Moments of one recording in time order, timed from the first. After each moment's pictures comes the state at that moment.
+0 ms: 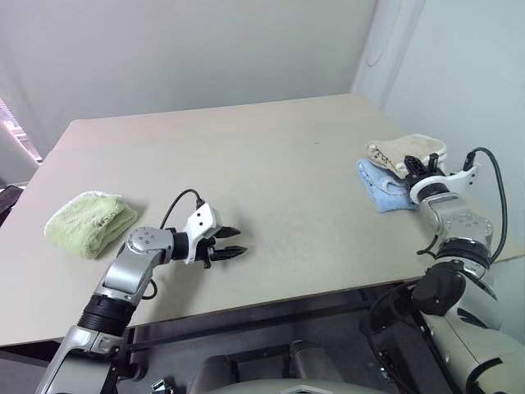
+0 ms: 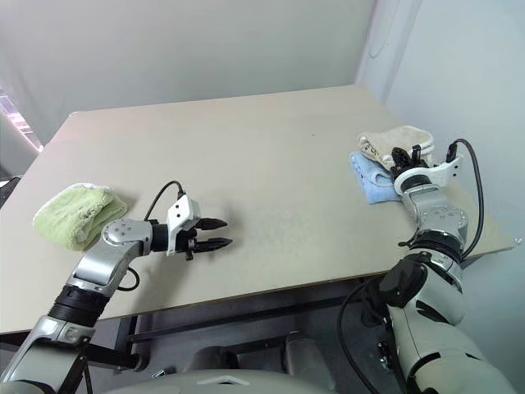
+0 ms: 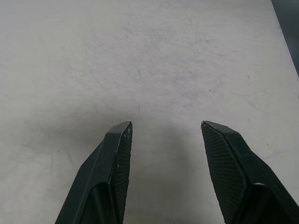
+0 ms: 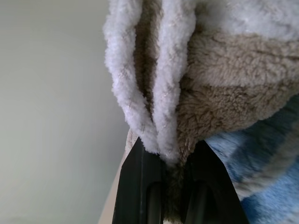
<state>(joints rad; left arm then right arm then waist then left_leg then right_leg) -0.32 0.54 -0.18 0.10 -0.23 0.26 -1.06 -0.82 -0.40 -0.87 0.85 0.80 0.56 0.19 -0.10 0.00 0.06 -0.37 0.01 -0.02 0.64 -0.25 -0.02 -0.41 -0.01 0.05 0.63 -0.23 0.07</state>
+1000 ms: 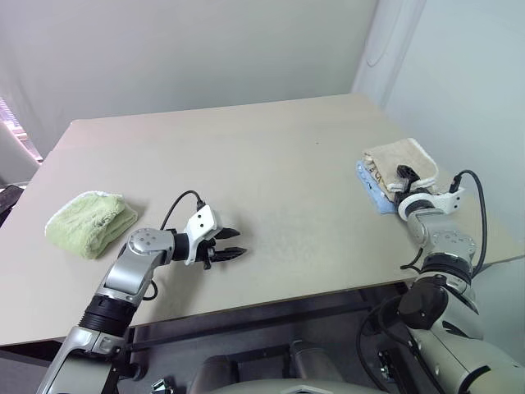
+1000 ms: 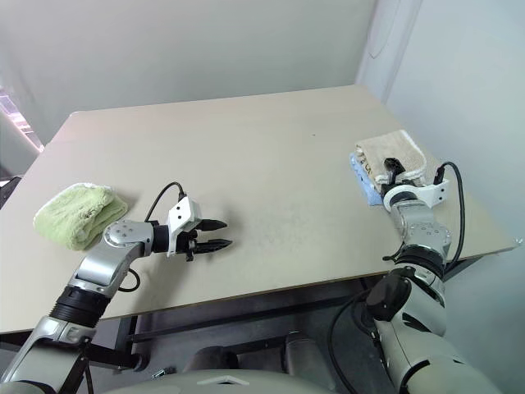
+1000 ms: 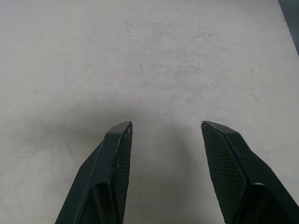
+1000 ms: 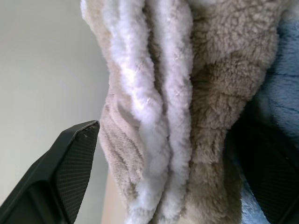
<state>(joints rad) -0.32 0.54 -0.18 0.12 -0.21 0.25 -1.06 -0.72 -0.31 -0.90 0.76 0.96 0.55 0.00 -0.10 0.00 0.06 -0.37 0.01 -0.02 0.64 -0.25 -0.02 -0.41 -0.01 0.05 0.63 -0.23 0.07</state>
